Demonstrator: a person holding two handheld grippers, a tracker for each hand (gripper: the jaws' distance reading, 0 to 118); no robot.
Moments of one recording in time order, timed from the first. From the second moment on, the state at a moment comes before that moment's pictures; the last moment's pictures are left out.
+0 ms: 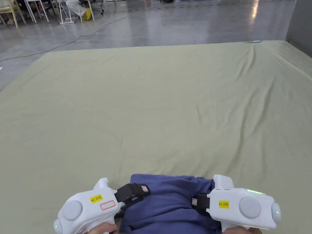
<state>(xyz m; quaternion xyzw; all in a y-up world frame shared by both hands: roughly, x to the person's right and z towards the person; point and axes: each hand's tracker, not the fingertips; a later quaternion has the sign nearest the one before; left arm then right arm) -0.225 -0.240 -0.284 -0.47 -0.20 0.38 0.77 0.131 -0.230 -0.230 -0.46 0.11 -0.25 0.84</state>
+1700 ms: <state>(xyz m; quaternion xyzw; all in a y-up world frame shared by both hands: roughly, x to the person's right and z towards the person) -0.644 -0.182 -0.383 -0.44 -0.11 0.26 0.85 -0.311 -0.187 -0.383 -0.27 0.30 0.01 0.91</state>
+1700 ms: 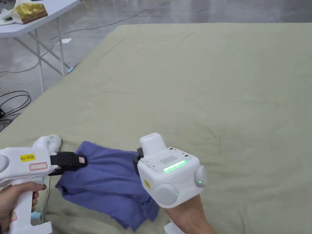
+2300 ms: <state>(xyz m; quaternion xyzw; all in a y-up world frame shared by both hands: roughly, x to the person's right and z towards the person) -0.450 -0.027 -0.330 -0.24 -0.18 0.16 0.94 -0.145 -0.063 -0.333 -0.19 0.21 -0.03 0.96</state>
